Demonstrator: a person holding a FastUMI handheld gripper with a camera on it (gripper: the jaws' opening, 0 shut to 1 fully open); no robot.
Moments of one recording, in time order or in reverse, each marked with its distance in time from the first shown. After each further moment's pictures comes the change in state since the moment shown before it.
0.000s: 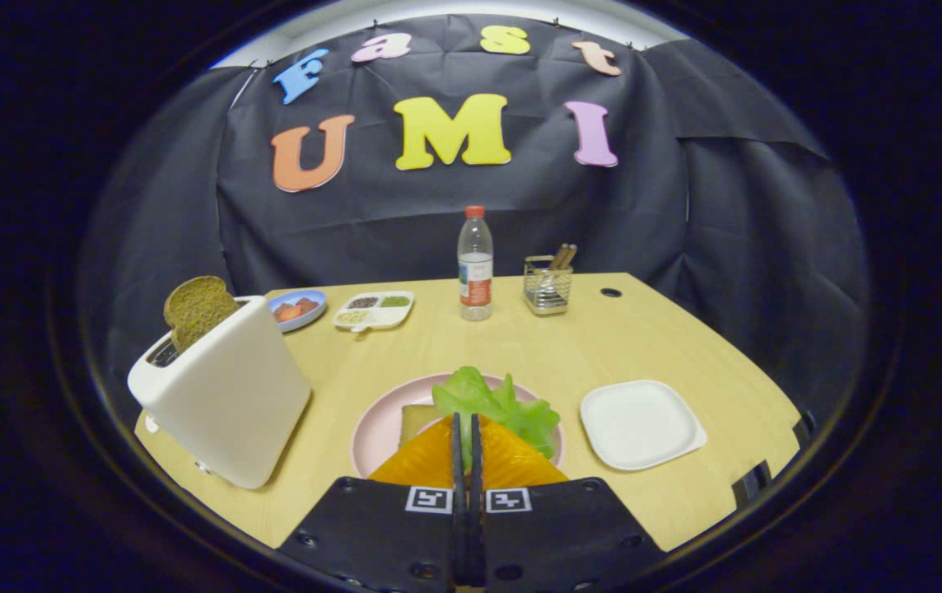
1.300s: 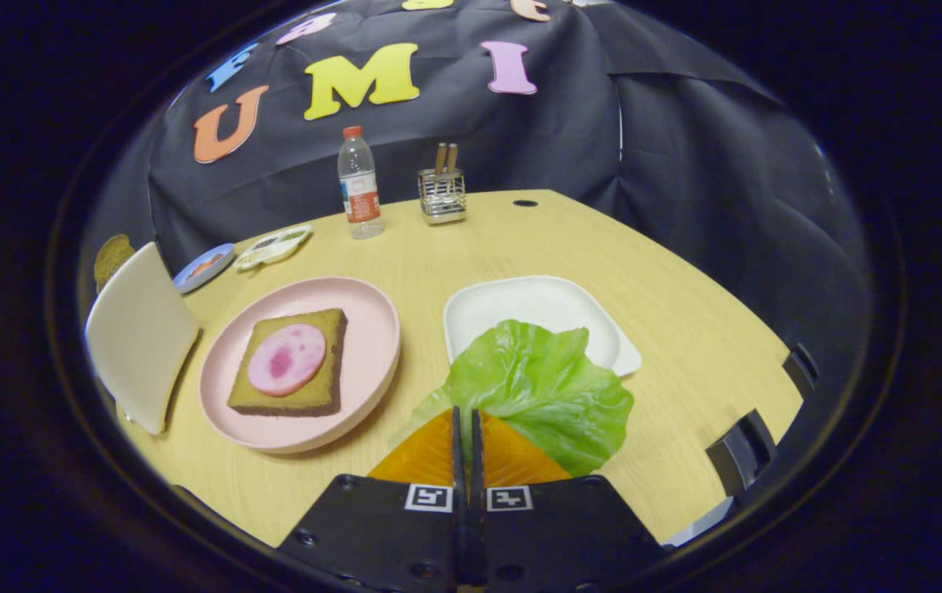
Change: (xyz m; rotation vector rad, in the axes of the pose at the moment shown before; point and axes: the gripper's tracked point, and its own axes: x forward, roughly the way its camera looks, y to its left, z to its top) arm 0.002 -0.147 -0.089 0.107 0.177 -0.211
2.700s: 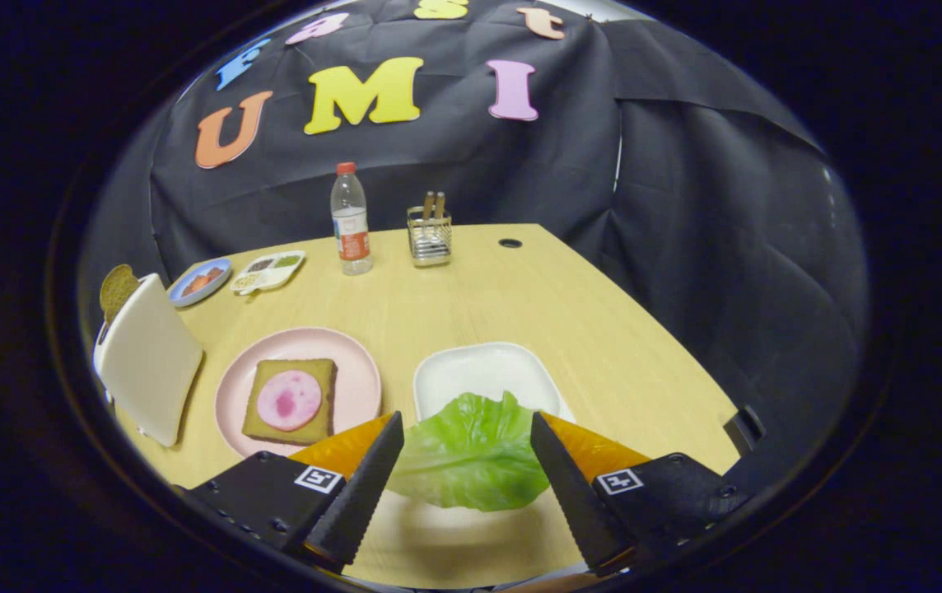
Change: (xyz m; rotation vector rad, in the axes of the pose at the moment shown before) arm -0.024 -0.030 0.057 -0.027 -0.001 -0.042
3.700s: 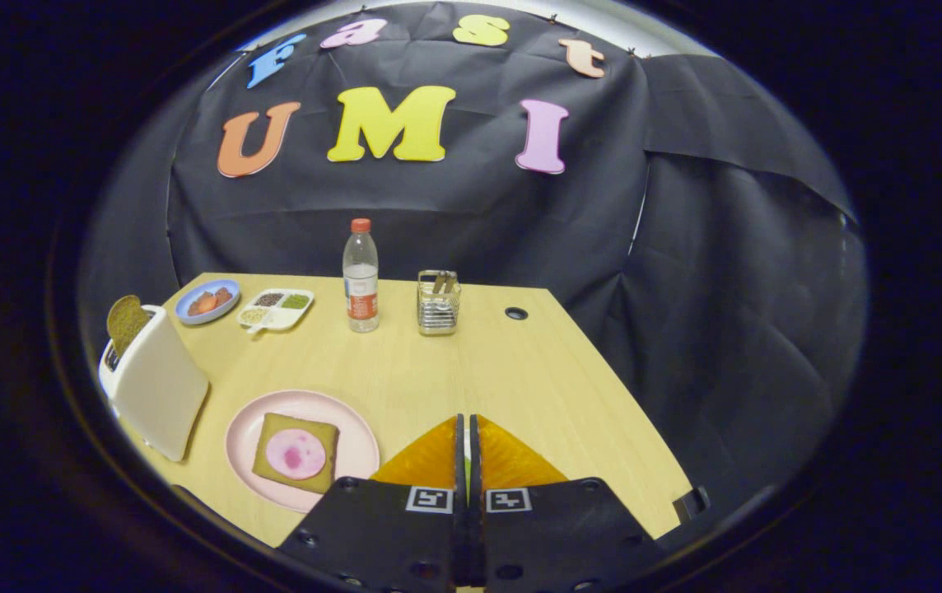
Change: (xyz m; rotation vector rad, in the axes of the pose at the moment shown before) arm -0.022 0.011 0.111 -0.164 -0.152 0.011
